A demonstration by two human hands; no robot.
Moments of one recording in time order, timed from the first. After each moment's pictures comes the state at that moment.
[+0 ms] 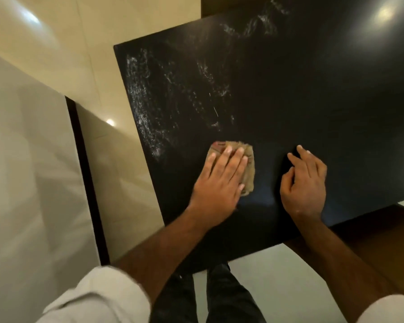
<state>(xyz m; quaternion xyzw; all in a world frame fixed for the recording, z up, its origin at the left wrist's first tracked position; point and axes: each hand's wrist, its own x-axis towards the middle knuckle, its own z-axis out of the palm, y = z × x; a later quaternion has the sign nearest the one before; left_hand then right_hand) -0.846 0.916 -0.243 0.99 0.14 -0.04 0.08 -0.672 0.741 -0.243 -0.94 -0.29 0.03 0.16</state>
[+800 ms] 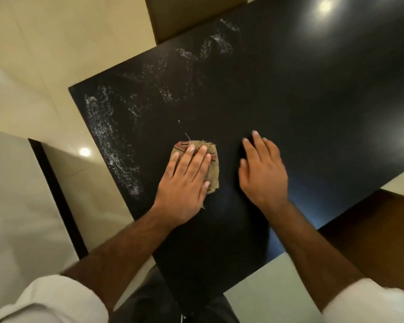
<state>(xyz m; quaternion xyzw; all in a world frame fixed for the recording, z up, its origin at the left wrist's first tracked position) -0.817 1.004 -0.241 1.00 0.08 -0.04 0.03 -0.659 0.824 -0.223 -0.95 -0.32 0.02 0.08</state>
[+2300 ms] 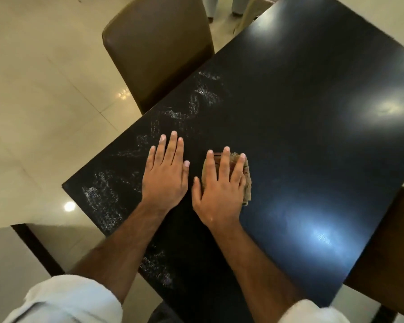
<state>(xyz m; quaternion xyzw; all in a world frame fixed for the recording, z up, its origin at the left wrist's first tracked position) -0.669 1.187 -0.250 0.99 0.09 -0.05 0.10 -0.668 1.025 -0.235 -0.99 -0.10 0.06 0.09</state>
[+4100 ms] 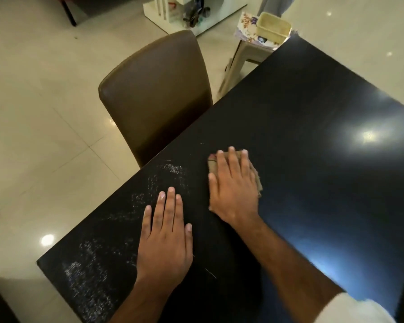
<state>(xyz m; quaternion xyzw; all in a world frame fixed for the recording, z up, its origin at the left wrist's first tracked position) -0.664 1.190 -0.259 0.99 0.10 -0.10 0.08 -0.503 1.046 -0.243 -0.98 -0.16 0.04 0.07</state>
